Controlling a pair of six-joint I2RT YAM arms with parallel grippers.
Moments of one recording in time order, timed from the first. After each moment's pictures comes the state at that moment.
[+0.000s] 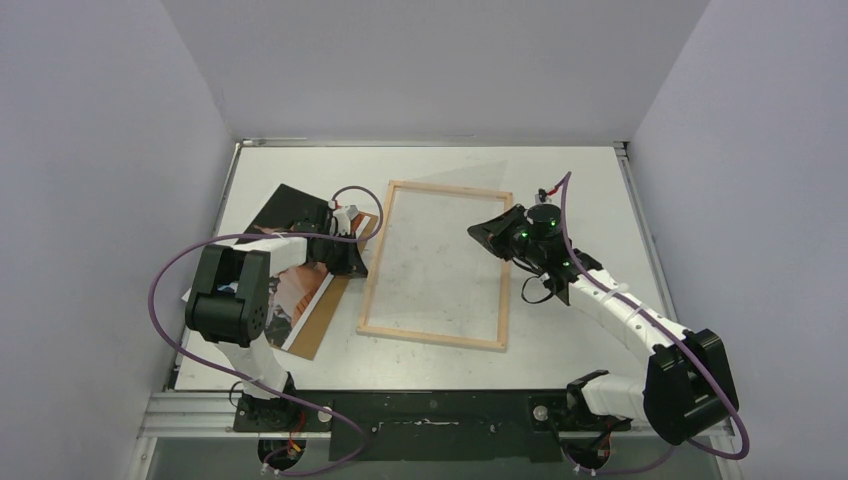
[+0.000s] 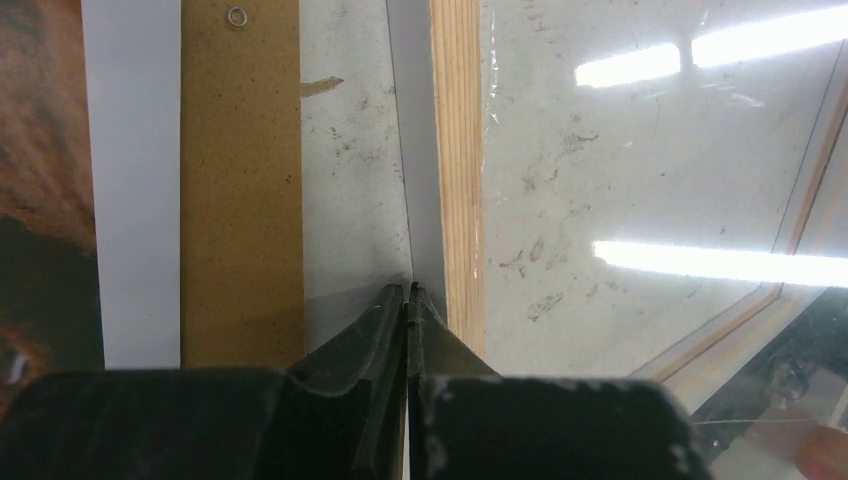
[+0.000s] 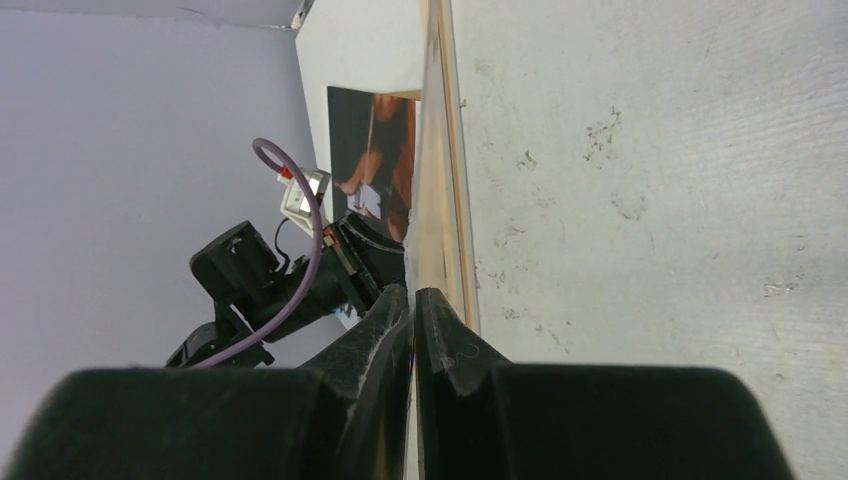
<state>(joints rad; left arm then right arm) -0.18 1.76 0.92 -0.23 0.51 -0.23 0.42 1.24 0.76 0.04 -0.18 1.20</state>
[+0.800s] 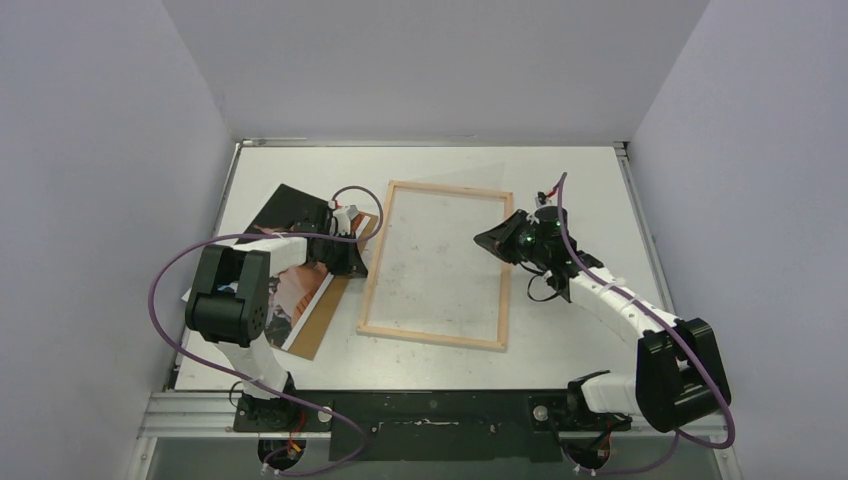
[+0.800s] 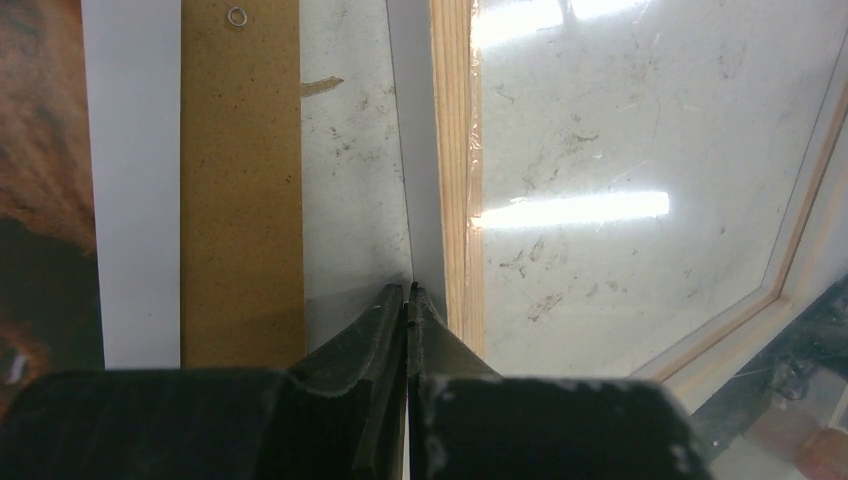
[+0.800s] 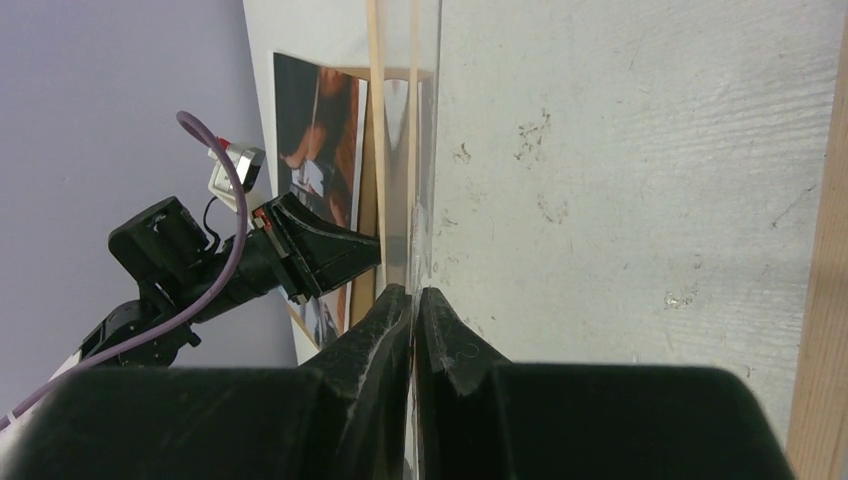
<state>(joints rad) -0.18 1.76 0.92 -0.23 0.51 -0.23 0.33 1.29 0.72 0.07 -0.30 1.03</state>
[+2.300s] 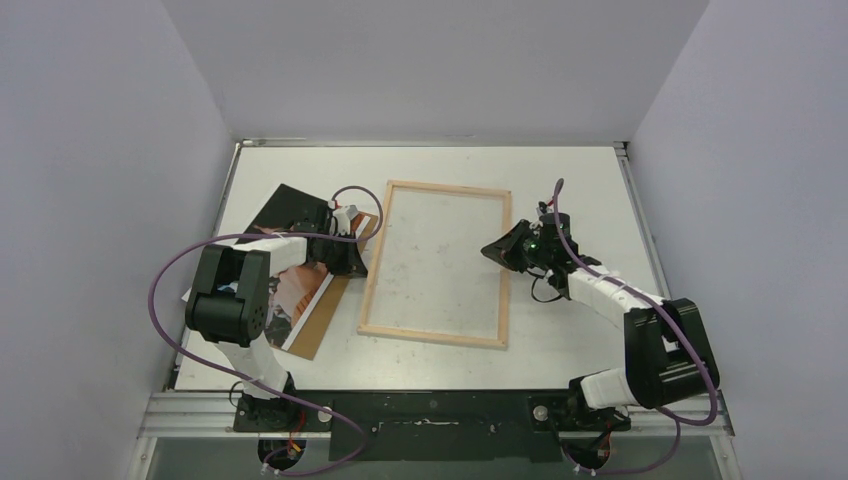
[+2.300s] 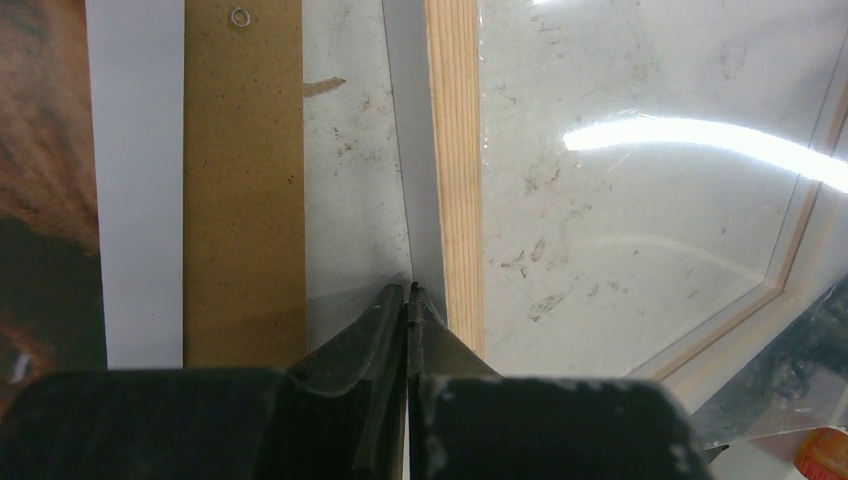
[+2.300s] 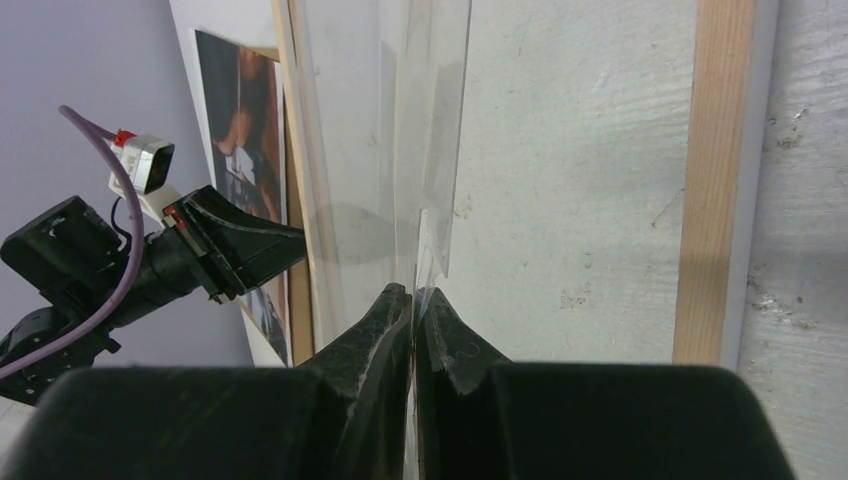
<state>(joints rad) -0.18 1.76 0.92 -0.23 0.51 -0.23 0.25 1.38 0.66 0.12 -0.39 0.95</state>
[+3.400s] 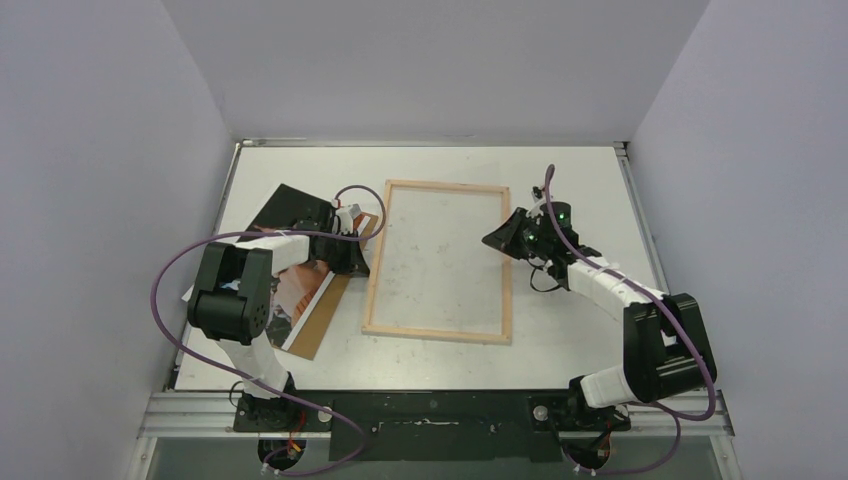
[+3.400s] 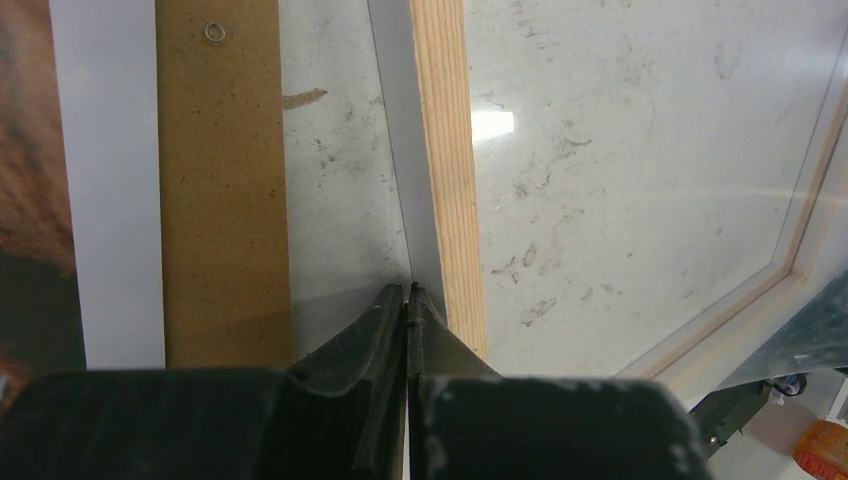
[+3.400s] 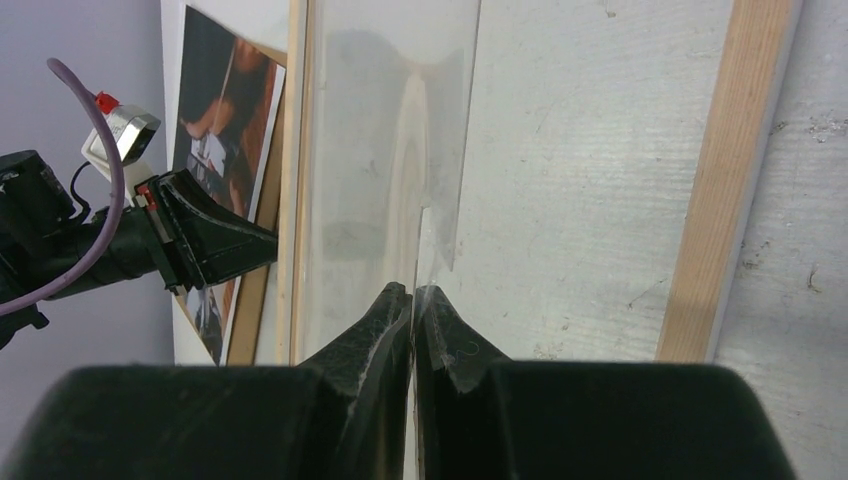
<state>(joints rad) -0.19 1.78 0.94 -0.25 0.51 -0.23 0.24 1.42 0.73 0.12 -0.39 0.73</state>
